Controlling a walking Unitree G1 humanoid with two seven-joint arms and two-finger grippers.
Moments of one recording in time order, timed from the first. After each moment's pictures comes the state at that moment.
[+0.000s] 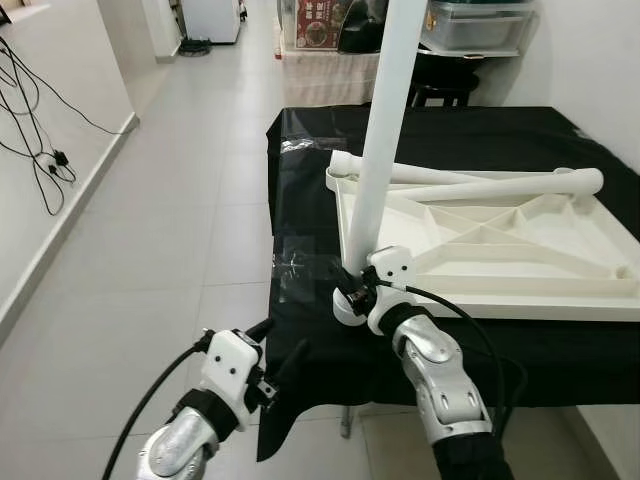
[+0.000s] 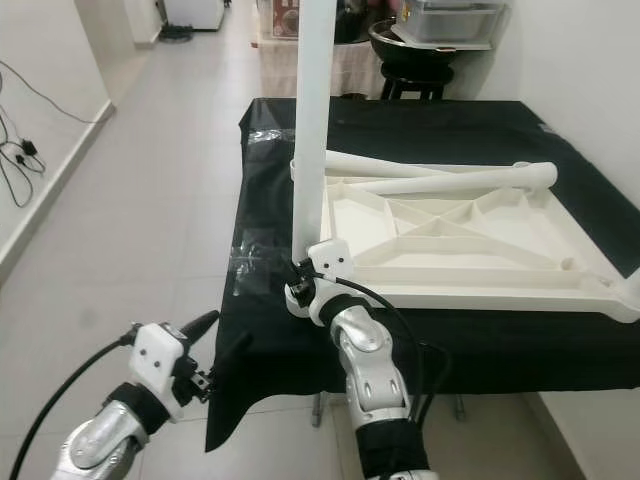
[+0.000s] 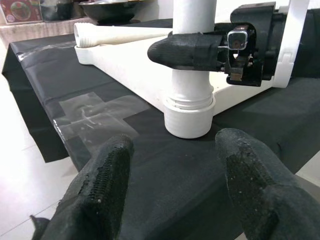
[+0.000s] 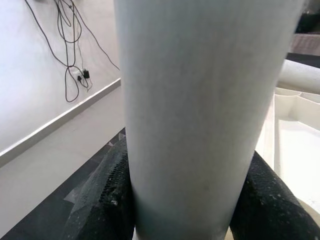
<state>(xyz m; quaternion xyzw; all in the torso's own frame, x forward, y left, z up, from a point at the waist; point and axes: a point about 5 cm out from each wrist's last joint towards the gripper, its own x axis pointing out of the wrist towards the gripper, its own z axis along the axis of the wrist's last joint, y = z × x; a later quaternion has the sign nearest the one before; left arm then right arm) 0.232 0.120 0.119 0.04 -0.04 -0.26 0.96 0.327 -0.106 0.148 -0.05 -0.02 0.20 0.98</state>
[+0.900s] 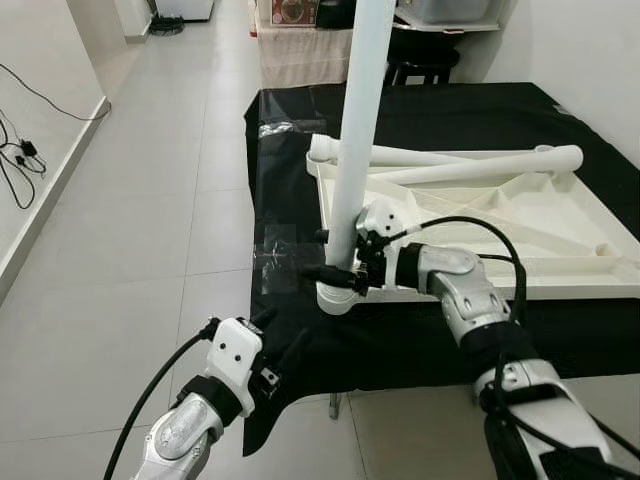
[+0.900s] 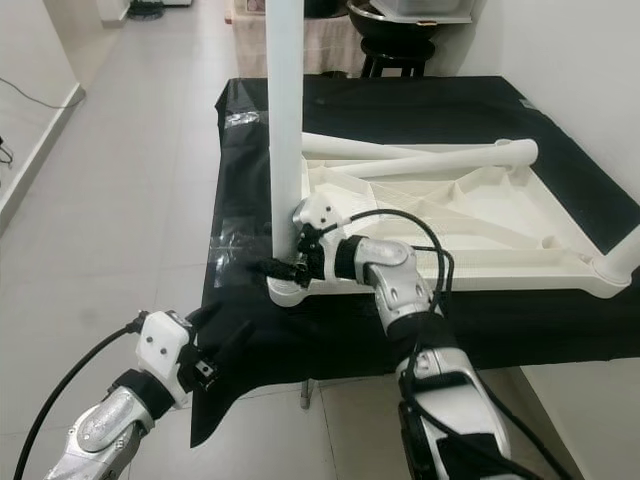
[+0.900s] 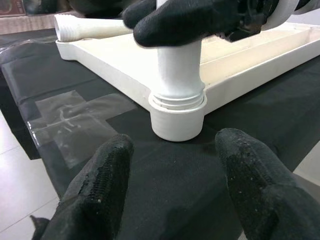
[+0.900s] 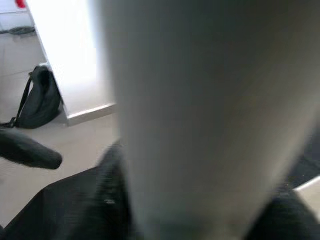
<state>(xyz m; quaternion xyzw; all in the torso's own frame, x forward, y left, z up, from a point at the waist) 0.236 0.118 0.118 0.04 -0.04 -0.26 0.96 0.368 -0.118 0.193 -0.11 0.02 0.54 0.84</state>
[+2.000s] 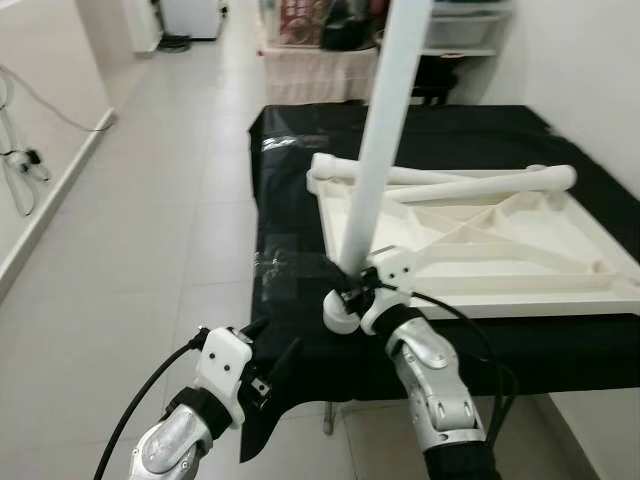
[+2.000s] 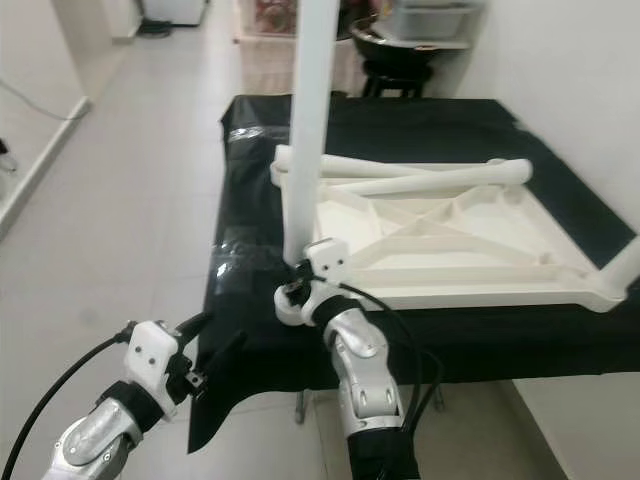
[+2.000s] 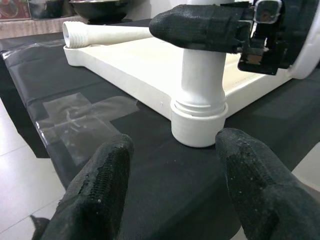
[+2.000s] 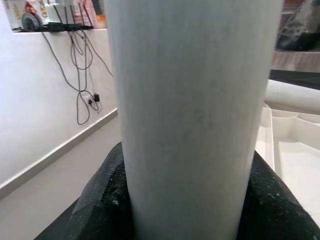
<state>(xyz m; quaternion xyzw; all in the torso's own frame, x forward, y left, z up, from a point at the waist) 0.235 0.123 0.118 0.03 -0.04 -0.26 0.97 0.317 -0.095 0.155 -0.01 -0.06 0.25 0.97</state>
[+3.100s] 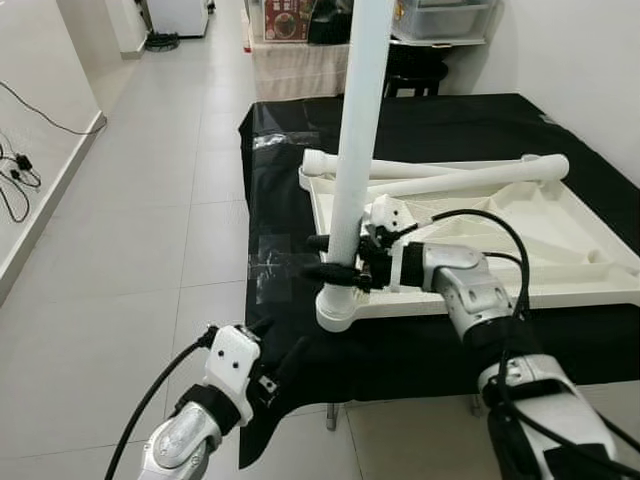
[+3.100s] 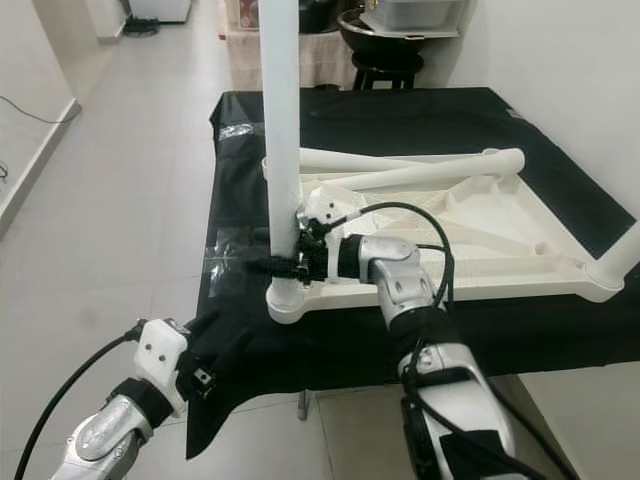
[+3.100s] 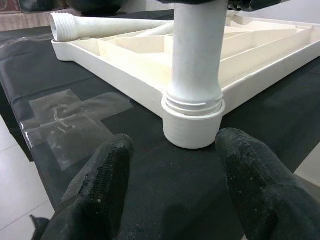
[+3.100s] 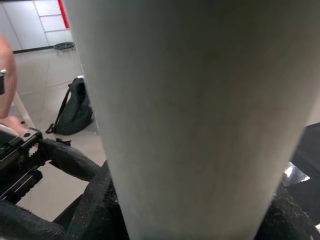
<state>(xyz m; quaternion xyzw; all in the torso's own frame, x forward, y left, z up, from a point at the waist) 0.237 0.121 0.116 0.03 -0.04 -0.25 0.97 0.364 -0.113 0.209 -0.09 0.01 0.61 0.79</state>
